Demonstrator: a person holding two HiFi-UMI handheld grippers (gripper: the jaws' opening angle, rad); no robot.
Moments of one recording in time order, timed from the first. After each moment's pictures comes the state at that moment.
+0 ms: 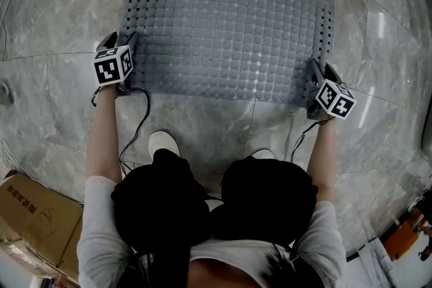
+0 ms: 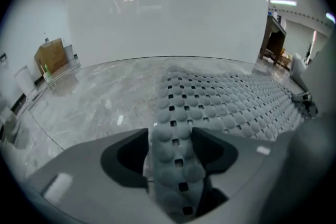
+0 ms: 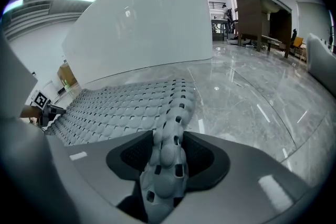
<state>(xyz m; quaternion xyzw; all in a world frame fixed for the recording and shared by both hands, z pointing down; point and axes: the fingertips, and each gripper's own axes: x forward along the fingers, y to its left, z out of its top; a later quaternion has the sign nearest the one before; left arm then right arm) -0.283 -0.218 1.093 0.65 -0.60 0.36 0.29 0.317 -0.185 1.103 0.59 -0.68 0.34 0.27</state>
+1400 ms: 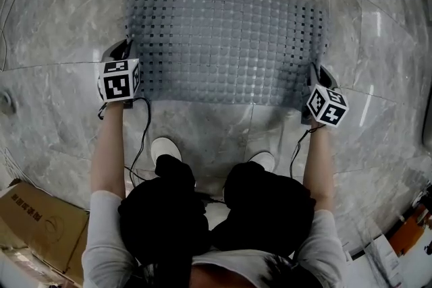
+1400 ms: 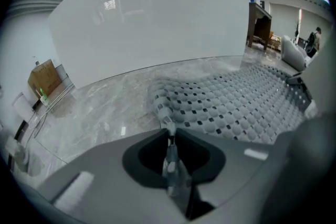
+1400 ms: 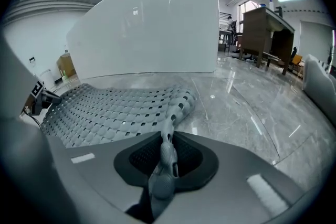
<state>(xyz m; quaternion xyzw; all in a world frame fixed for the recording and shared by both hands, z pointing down) -0.247 -0.219 1.052 0.67 -0.57 0.41 0.24 0.295 -0.184 1.064 0.61 -0.68 0.29 0.30</state>
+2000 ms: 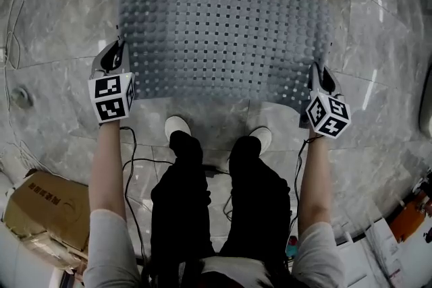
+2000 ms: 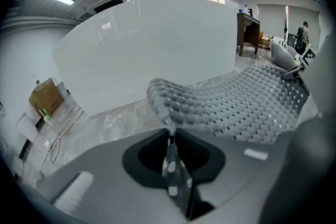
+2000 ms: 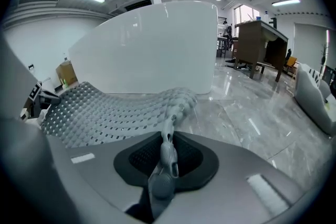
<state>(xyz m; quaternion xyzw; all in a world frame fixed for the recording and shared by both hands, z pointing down) -0.247 -0.216 0.881 0.70 -0.57 0.40 0.17 0.268 -0.167 0.907 0.62 -0.68 0.28 0.27</state>
